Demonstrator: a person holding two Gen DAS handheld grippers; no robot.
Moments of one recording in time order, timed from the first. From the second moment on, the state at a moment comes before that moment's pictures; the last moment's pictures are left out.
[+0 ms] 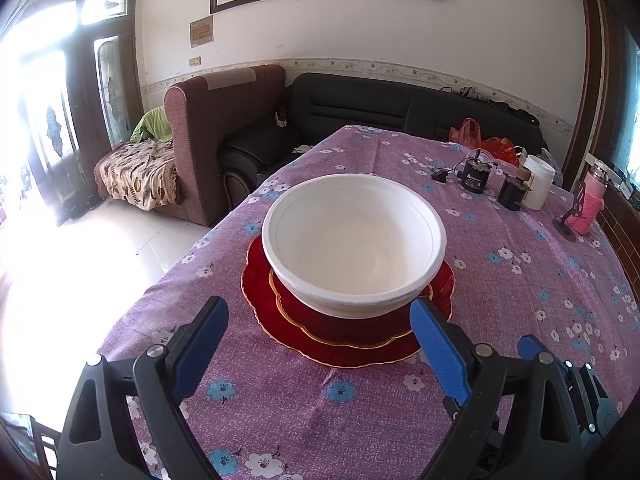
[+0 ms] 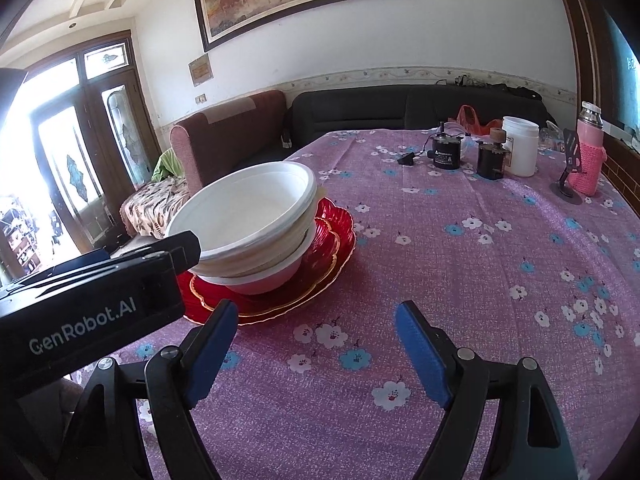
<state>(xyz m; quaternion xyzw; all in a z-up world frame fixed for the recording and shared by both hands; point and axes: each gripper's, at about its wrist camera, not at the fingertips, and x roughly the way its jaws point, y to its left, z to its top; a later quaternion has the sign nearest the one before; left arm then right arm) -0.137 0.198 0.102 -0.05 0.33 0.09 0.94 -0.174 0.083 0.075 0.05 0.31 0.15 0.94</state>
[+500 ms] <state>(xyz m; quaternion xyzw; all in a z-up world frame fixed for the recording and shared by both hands) -0.143 0.203 0.102 -0.06 0.32 0.10 0.94 -0.175 0.086 0.072 0.05 0.31 0.15 0.94</state>
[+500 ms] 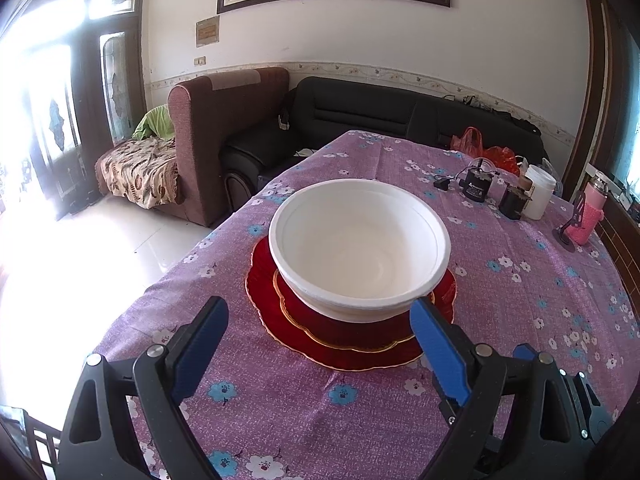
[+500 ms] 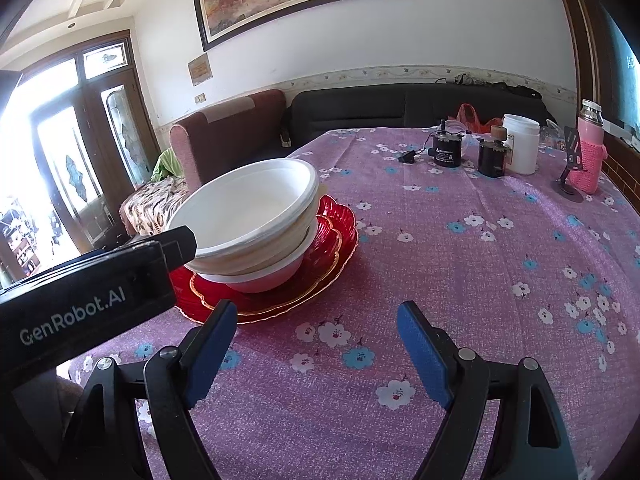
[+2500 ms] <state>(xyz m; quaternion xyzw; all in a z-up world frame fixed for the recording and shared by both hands) -0.171 0.210 0.113 -0.07 0.28 0.12 0.95 -0.185 0.087 0.075 0.03 0.31 0.14 0.94</state>
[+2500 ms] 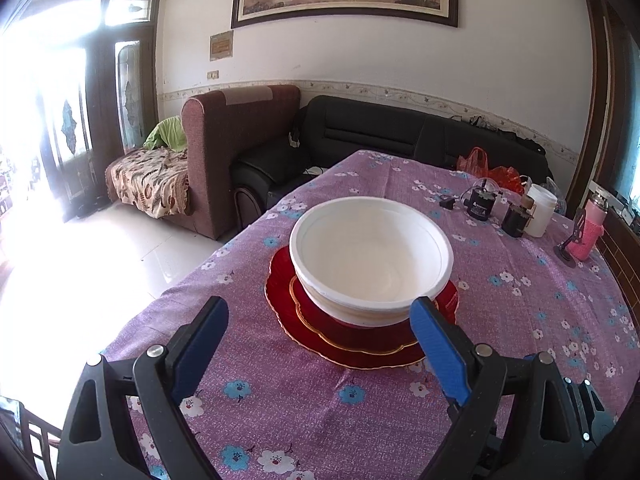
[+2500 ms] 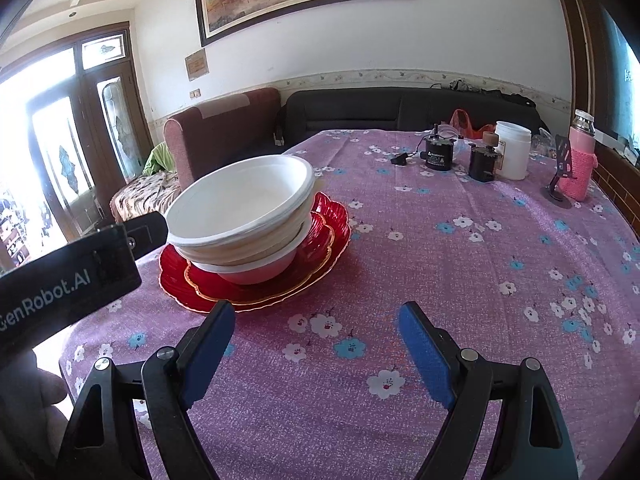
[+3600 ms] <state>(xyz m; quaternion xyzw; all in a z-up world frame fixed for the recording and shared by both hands) -0.183 0.211 0.126 -0.07 0.28 0.14 0.95 -0.206 0.111 0.085 -0.03 0.30 0.17 0.94</state>
